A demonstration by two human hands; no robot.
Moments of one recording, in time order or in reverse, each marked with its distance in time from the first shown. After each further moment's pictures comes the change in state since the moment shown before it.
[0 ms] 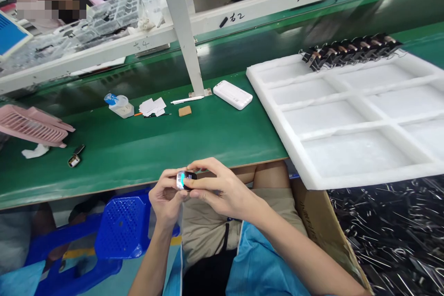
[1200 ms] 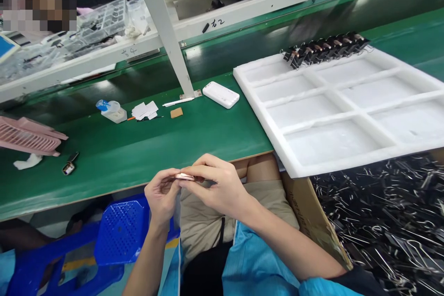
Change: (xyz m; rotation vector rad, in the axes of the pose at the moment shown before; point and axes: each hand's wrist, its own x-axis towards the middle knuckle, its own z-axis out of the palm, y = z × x) left_hand 0.015 0.021 0.012 0.067 -0.004 -0.149; right_hand 0.012 -0.040 -0.007 -0.156 0.248 0.069
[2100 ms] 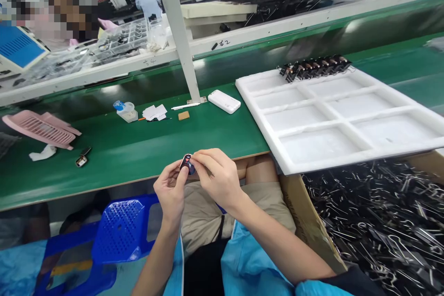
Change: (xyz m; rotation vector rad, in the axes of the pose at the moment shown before) left_hand -0.021 0.024 0.016 -0.099 0.214 -0.157; right_hand -0.006 -0.013 0.025 -0.277 0.250 -0.135
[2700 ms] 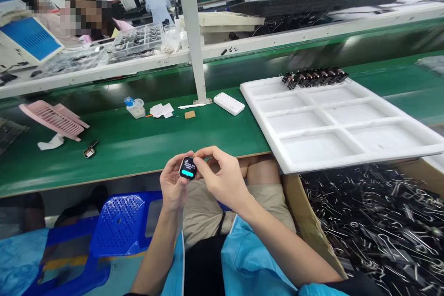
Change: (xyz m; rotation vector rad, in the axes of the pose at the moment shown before) left_hand 0.003 0.004 -0.020 -0.428 -0.249 0.028; right_hand 0.004 -0.040 -0.012 0.394 -0.239 0.493
